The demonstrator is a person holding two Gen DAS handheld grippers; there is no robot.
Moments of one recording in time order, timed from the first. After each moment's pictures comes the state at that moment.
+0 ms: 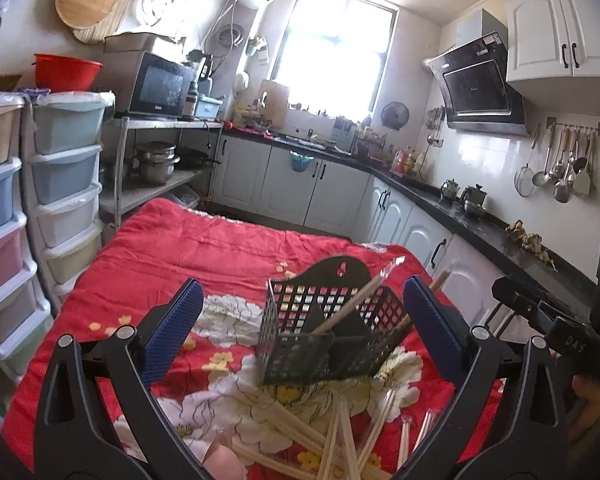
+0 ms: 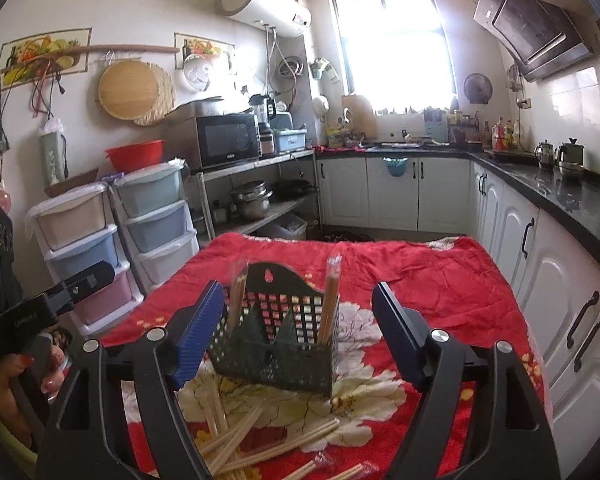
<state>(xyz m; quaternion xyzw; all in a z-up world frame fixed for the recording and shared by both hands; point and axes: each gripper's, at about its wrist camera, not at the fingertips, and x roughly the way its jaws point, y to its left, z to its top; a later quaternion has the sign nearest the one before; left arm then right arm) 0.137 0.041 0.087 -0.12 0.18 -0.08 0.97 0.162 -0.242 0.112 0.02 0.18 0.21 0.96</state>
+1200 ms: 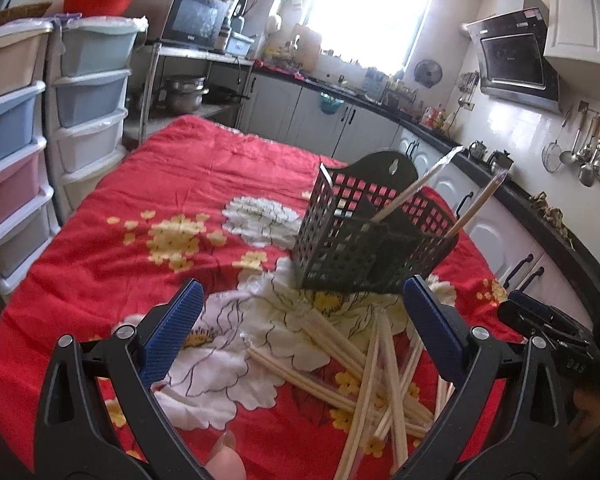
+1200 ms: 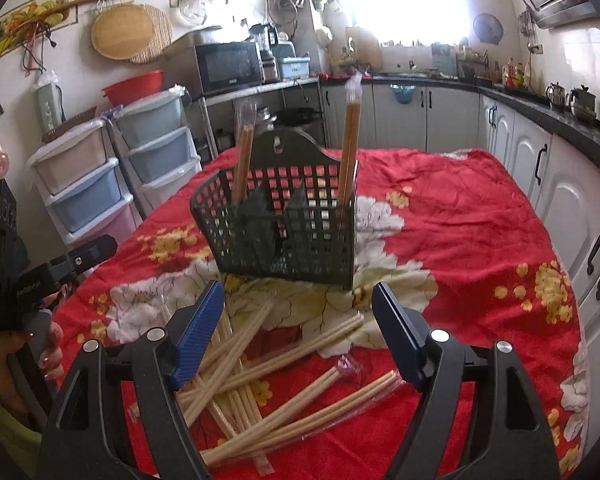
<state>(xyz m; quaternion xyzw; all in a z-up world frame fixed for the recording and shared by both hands) 0.120 0.058 0.009 -0.15 0.28 -0.04 0.95 0.149 -0.230 0.030 0.01 0.31 0.22 0.93</state>
